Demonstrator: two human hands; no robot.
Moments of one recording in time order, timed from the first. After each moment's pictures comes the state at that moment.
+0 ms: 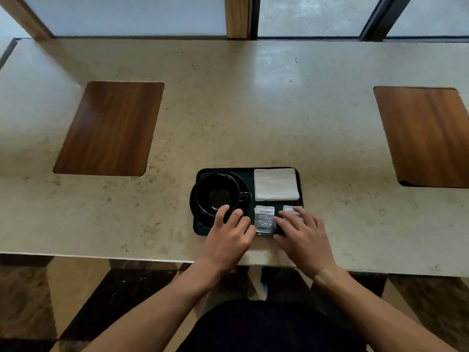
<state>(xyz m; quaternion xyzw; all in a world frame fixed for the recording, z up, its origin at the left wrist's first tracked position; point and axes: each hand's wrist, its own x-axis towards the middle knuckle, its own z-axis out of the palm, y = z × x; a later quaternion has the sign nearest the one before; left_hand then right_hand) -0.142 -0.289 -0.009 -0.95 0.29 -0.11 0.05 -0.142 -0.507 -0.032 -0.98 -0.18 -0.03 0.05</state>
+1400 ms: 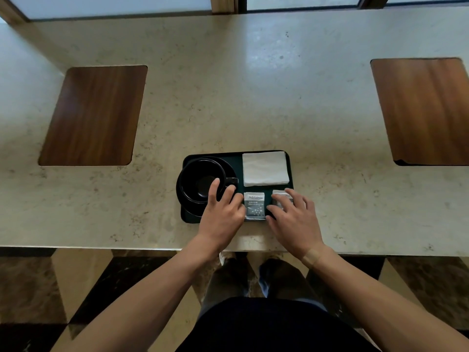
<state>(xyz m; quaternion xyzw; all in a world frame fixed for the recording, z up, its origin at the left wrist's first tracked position) -0.124 -0.309 -0.020 -0.96 0.26 -0.06 0.09 -0.136 -0.509 -0.035 -0.99 -0.15 0.00 0.04</state>
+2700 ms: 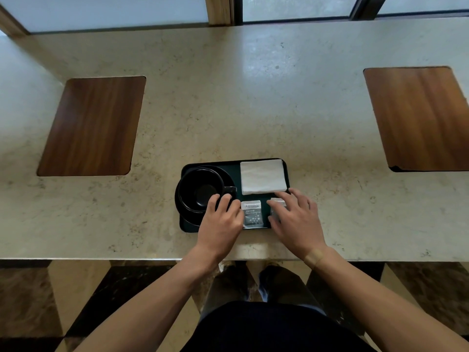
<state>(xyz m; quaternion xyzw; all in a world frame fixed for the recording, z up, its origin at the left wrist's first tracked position) -0.123 -0.310 -0.021 -0.96 0.26 -0.06 0.05 -0.121 -0.515 -0.026 -0.99 -0.12 0.01 0.08</state>
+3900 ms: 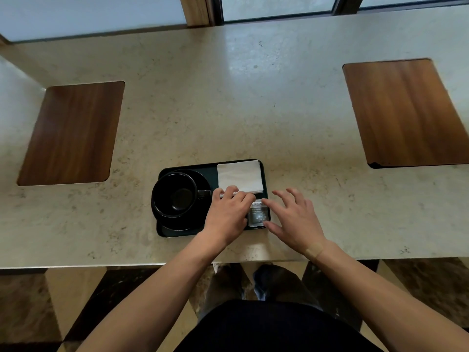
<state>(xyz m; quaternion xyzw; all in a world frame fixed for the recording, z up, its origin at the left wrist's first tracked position) -0.086 -0.382 -0.013 -0.97 0.22 0.11 -0.03 -0.111 -0.573 -0.028 -0.98 -0.12 0.13 0.09</state>
